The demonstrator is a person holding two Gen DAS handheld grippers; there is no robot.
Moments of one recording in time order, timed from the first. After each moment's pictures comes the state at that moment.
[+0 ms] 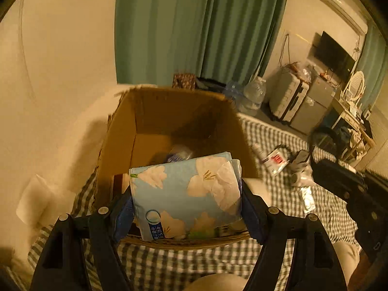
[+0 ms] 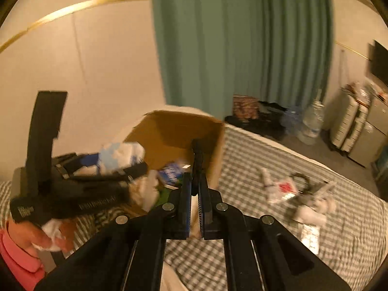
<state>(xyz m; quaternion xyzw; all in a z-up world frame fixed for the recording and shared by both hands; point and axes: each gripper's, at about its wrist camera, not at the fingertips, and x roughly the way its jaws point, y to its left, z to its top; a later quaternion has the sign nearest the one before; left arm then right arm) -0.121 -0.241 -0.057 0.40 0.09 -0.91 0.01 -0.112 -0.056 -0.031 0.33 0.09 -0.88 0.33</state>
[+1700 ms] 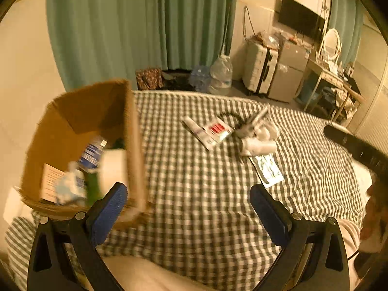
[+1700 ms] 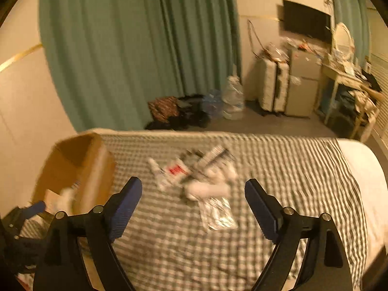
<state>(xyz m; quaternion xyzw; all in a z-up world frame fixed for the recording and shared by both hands) -0.103 -0.041 -0.074 0.42 0.00 -0.90 -0.05 -0.148 0.203 -0.063 0.36 -0.03 -0.93 0.08</state>
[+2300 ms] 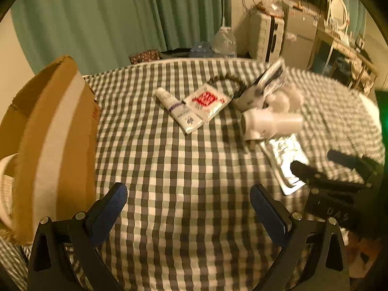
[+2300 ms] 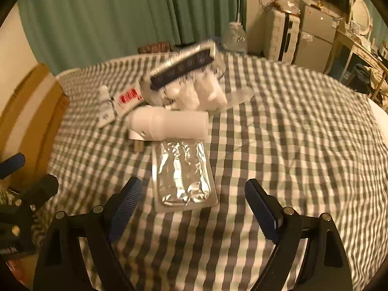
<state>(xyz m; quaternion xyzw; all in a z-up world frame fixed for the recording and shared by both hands) -0.182 0.032 -0.182 0.47 -0.07 -0.88 -0.02 -0.230 0.219 -0.225 0.48 0.01 -0.87 0.11</state>
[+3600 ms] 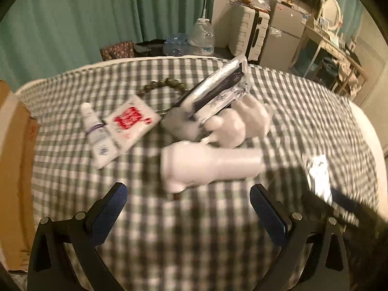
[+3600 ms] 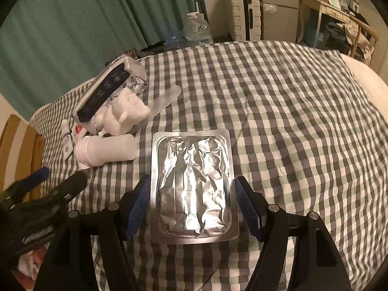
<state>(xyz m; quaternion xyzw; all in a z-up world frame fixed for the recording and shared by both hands) -0.250 0.123 -0.199 0.50 -0.02 -0.86 -0.08 -0.240 0.324 -0.215 0.50 -0.10 -0.86 0.04</state>
